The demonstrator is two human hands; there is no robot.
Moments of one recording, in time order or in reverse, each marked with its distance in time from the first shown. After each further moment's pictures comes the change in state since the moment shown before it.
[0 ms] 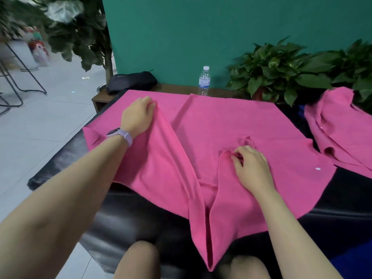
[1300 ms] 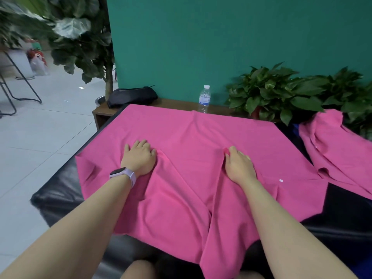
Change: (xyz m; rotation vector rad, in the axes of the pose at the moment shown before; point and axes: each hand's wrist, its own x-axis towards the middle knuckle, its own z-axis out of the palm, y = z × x) left_hand -0.050 -0.034 0.031 0.222 -0.327 -0.093; right_hand 0.075 -0.014 0.040 -0.131 -0.130 0.087
